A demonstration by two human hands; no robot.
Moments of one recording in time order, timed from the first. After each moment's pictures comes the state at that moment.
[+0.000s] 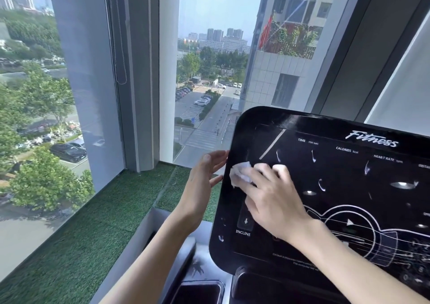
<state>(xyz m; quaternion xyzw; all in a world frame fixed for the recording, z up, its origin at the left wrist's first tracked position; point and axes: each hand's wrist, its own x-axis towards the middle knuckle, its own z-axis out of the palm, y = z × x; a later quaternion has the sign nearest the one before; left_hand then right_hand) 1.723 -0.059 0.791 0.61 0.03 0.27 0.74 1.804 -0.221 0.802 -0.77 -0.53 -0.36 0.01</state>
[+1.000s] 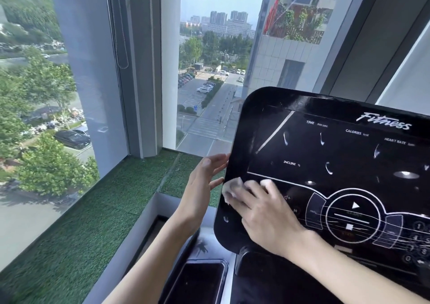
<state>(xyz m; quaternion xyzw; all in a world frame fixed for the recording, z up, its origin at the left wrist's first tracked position) 1.703 -0.063 0.756 0.60 0.05 0.26 0.75 1.775 -0.226 0.753 -0.74 -0.59 -0.31 -0.11</state>
